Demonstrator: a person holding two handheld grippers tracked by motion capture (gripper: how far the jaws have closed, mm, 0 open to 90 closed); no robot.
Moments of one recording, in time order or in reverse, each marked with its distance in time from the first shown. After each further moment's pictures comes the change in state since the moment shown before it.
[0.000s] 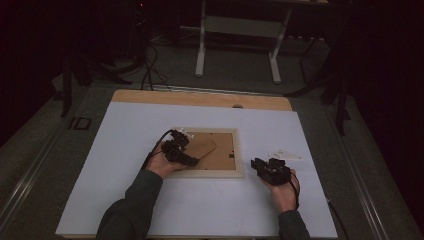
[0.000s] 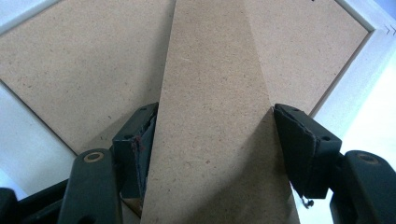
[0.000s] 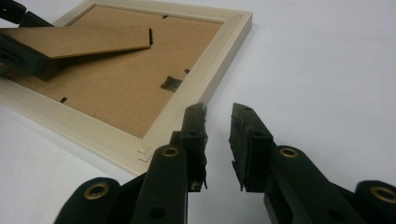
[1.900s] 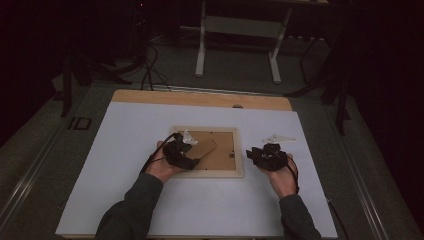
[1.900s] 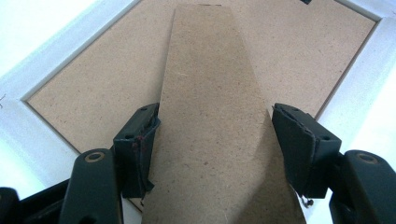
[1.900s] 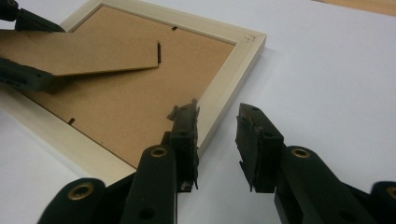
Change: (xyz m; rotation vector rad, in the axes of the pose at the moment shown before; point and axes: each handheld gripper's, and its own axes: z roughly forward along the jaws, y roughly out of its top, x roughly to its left) left arm -0.023 -0.005 -0.007 -0.100 0.159 0.195; right arm 0.002 0.046 0.009 0.076 0.032 -0.073
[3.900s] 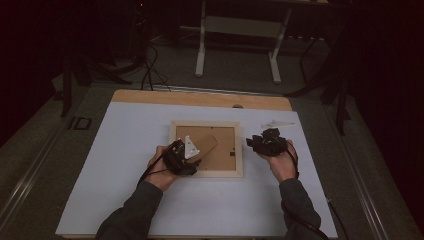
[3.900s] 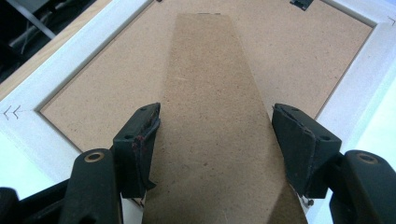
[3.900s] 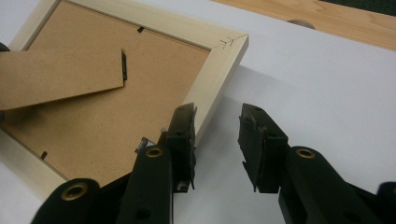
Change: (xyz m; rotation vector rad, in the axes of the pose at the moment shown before) left arm -0.032 -0.007 -0.019 -0.117 0.181 0.129; right arm -0.015 0.037 0.010 0.020 -0.015 -0.012
